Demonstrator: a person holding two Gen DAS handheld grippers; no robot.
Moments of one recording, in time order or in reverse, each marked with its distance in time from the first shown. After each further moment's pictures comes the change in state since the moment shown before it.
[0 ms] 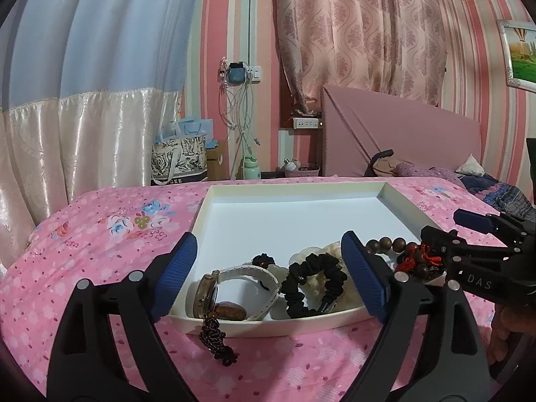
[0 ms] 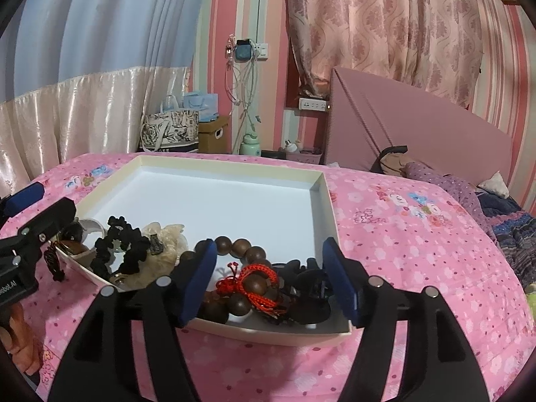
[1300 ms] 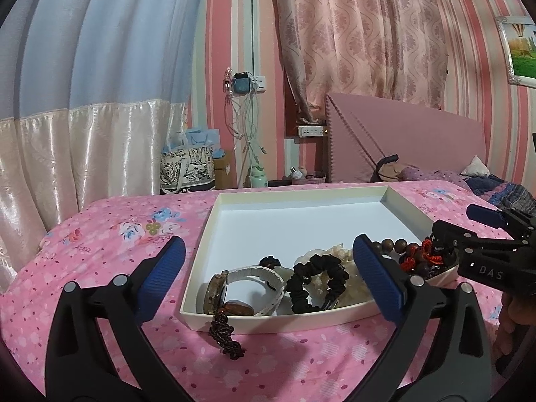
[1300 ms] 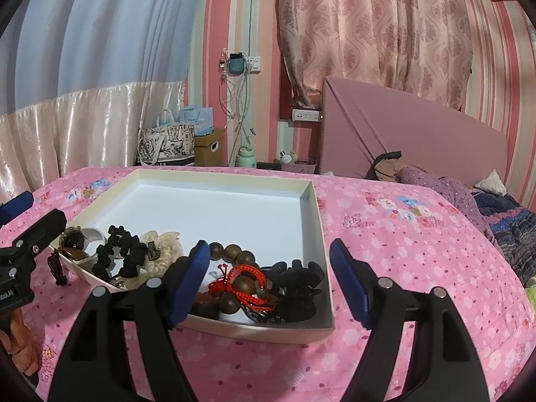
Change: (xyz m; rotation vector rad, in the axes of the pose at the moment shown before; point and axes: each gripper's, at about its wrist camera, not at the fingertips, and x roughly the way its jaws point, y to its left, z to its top) left arm -0.015 -0.005 -0.005 0.020 -0.043 0.036; right arm -0.013 -0.007 -0.003 0.032 -0.056 -0.003
